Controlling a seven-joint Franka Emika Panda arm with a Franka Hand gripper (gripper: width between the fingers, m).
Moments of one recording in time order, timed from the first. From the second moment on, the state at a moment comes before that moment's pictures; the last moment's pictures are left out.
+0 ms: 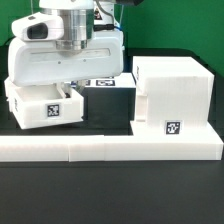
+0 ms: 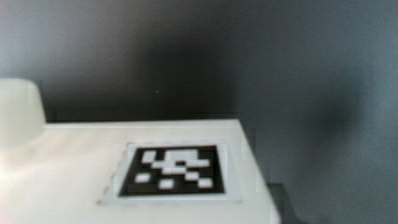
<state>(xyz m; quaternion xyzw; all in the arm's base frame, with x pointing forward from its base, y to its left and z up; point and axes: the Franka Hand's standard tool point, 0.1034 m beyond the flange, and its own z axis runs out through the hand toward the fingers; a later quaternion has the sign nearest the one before) 0.513 -0.065 0.022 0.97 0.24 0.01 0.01</state>
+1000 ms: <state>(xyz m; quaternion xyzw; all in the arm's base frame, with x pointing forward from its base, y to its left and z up) 0.526 -0.052 0.023 0.80 0.60 -0.04 0.02</state>
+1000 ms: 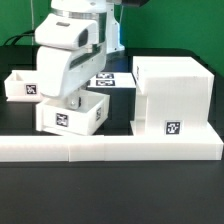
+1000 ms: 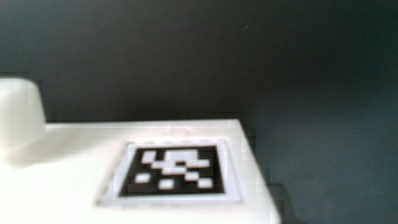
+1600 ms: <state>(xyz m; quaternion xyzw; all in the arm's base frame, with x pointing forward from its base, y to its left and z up) 0.531 -0.056 0.028 0.79 0.61 -0.06 0.00</state>
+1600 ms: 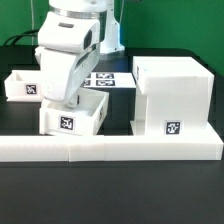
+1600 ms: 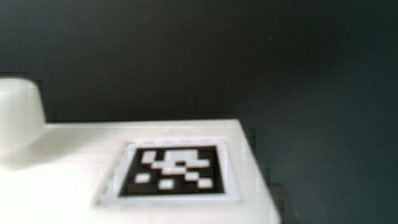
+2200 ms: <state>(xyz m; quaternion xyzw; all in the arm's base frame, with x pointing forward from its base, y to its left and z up) 0.527 -0.053 0.024 0.73 0.68 -0.06 -0.01</state>
